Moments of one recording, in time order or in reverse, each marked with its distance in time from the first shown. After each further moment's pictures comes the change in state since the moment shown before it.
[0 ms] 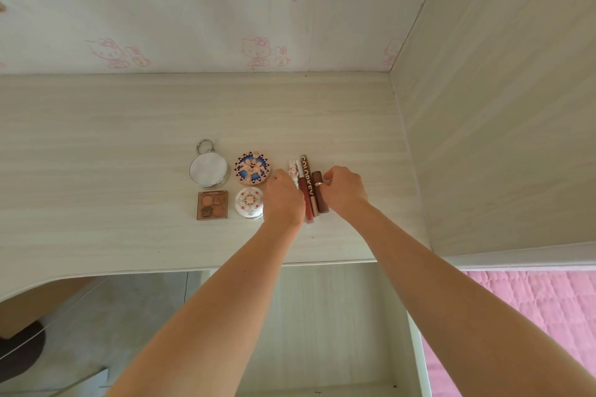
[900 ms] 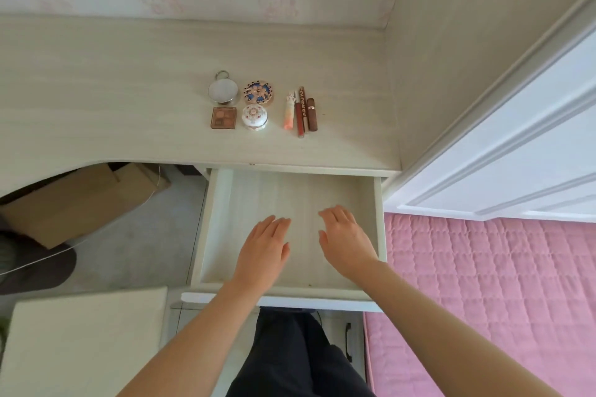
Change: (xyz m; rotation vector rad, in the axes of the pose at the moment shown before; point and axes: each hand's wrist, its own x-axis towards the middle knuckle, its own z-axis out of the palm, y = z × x) left_hand -0.261 -0.144 0.051 0.420 -0.056 0.465; right_hand -0.236 0.159 0.045 -0.336 -0.069 -0.545
